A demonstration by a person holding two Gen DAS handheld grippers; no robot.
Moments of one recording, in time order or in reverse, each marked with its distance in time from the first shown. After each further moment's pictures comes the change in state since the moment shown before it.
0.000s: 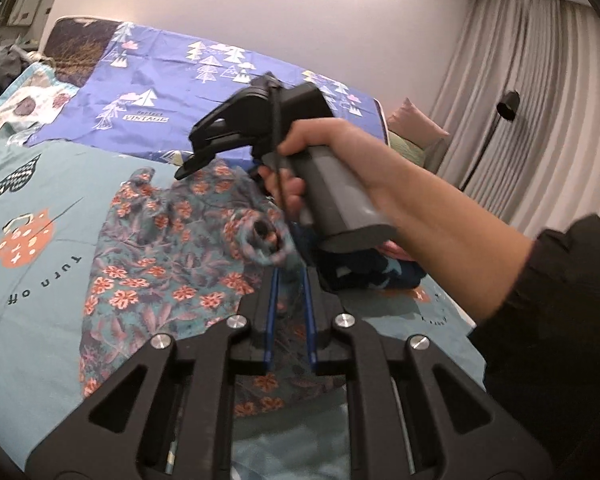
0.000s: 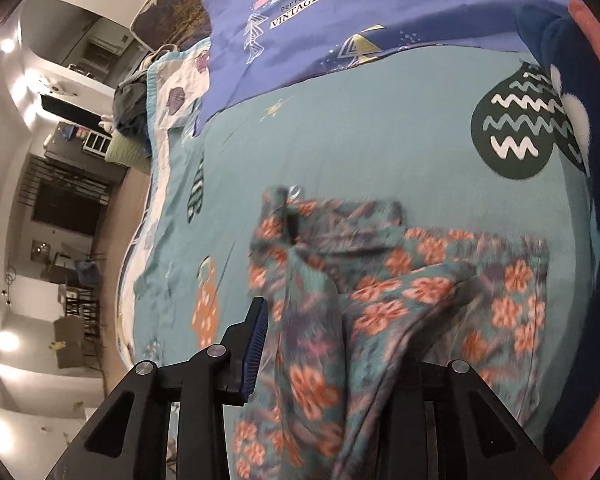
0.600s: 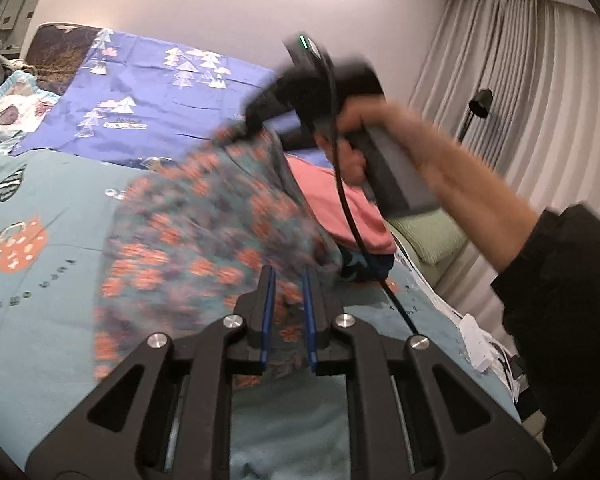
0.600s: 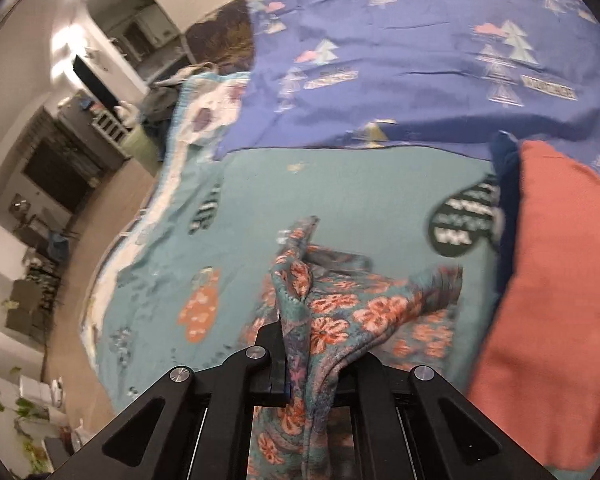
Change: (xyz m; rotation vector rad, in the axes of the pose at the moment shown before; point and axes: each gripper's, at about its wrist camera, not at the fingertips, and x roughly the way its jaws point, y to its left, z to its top) left arm -0.042 -0.001 0.001 0.008 -0.009 -0.082; right arm -0.098 0.021 -0.024 -0.198 -0.143 -0.150
